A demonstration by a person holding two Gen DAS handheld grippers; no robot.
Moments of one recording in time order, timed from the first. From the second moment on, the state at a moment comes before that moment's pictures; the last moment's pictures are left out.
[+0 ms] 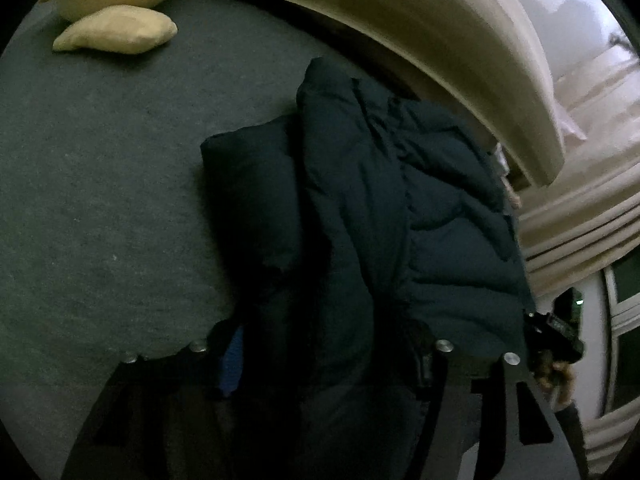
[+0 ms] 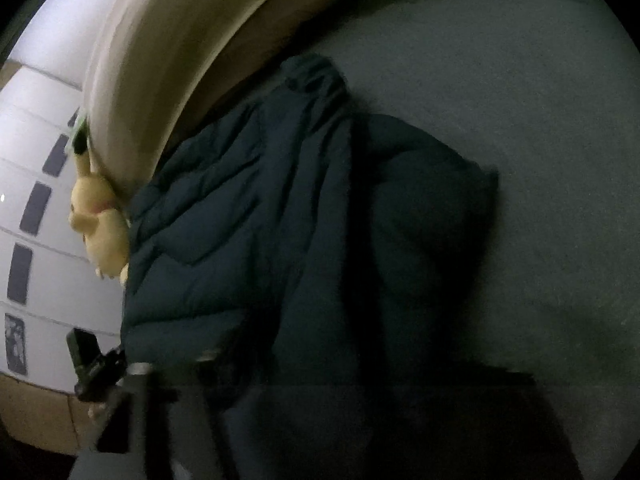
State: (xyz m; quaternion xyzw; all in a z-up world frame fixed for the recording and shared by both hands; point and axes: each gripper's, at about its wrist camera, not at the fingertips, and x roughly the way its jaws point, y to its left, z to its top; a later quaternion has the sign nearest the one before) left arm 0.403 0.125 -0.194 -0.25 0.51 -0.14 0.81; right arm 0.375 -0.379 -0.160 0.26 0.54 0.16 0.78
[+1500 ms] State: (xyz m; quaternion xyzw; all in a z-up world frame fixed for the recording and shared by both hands) left arm 0.172 0.125 -0.038 -0.17 0.38 -0.17 0.90; right arm 0.115 -0.338 0.012 0.12 0.43 0.22 0.87
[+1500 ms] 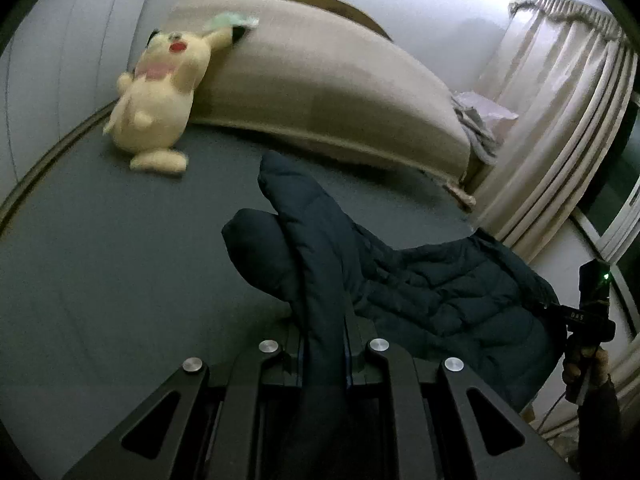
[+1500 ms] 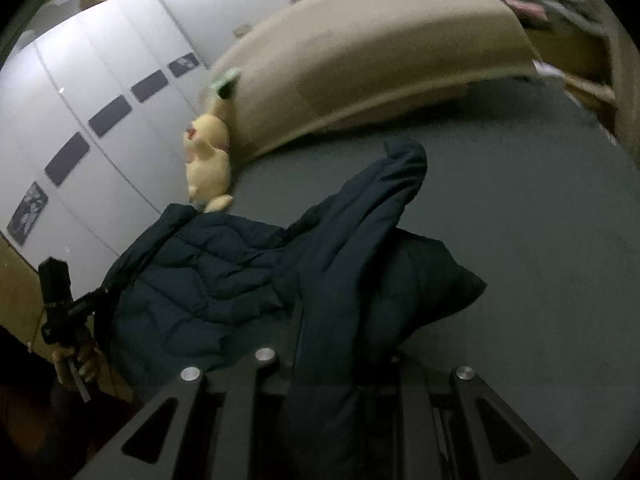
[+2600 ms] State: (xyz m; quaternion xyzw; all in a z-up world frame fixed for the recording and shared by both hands) left arm 0.125 0.127 -0.097 -0.14 0.40 -0.01 0.90; right arm 0.060 -0.404 -0.092 0.22 0.43 0.06 0.87
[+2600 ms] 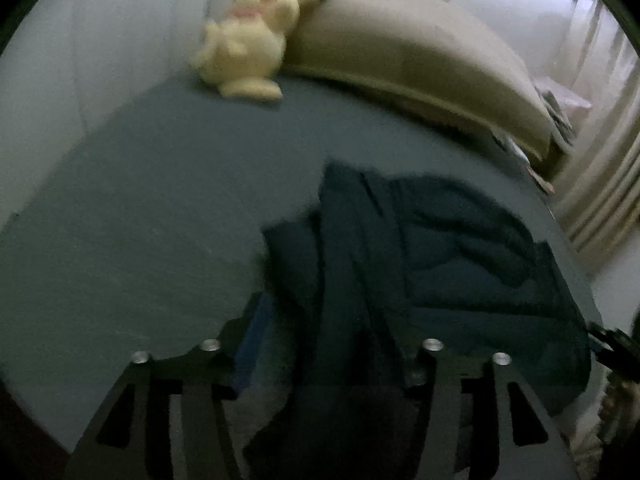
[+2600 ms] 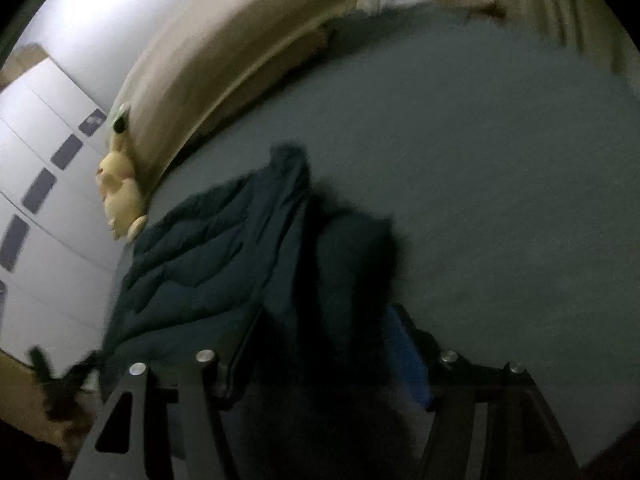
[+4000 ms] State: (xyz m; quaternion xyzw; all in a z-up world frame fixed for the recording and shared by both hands) left arm 0.061 0.087 -0.146 -0.09 0.41 0.05 0.91; right arm 0.014 -0.379 -0.142 0.27 0.42 0.04 0.87
